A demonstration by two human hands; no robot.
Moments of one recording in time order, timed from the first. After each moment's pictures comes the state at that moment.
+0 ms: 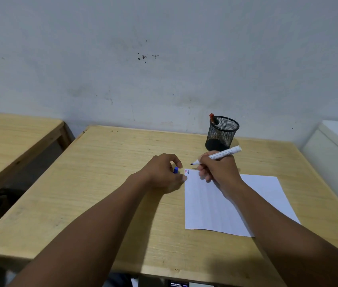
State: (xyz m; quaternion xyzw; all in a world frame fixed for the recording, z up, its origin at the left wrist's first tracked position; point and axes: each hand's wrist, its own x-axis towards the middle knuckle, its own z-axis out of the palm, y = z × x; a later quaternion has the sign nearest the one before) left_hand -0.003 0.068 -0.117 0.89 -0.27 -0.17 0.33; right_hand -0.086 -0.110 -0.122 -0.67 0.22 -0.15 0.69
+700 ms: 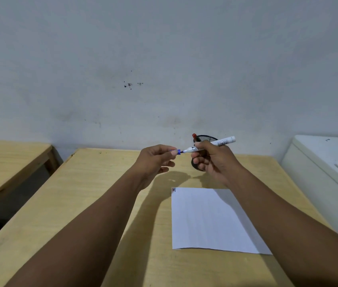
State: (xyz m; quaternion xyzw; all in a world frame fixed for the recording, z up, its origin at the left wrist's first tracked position) left_hand 0.004 0.043 -0.059 0.65 -0.17 -0.22 0.70; right_hand -0.080 -0.135 -0.035 -0.58 0.18 -0.12 0.78
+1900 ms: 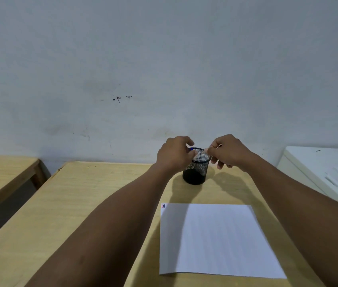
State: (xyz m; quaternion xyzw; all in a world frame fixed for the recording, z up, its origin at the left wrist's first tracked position) left_hand 0.018 -0.065 -0.026 0.87 -0.30 0.06 0.38; right_hand -0.068 -0.224 0.003 -0.90 0.21 -0.11 0.38
